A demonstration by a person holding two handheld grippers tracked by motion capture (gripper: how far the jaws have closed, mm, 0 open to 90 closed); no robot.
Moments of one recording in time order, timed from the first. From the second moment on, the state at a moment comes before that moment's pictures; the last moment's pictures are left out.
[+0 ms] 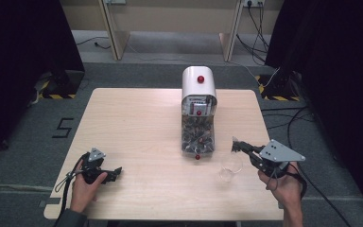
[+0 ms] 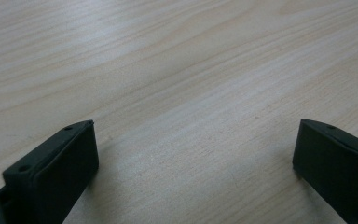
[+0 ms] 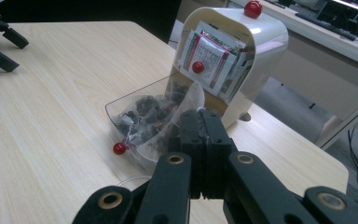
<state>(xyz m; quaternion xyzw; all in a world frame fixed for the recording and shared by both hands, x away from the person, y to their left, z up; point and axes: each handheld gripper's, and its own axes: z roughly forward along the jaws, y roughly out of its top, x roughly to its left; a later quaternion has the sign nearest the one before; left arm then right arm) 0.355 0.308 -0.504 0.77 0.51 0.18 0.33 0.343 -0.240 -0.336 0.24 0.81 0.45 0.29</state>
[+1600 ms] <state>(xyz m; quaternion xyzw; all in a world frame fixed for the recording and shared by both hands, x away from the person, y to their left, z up) 0.355 0.308 -0.504 0.77 0.51 0.18 0.33 0.344 -0.225 -0.375 0.23 0.86 0.40 0.22</state>
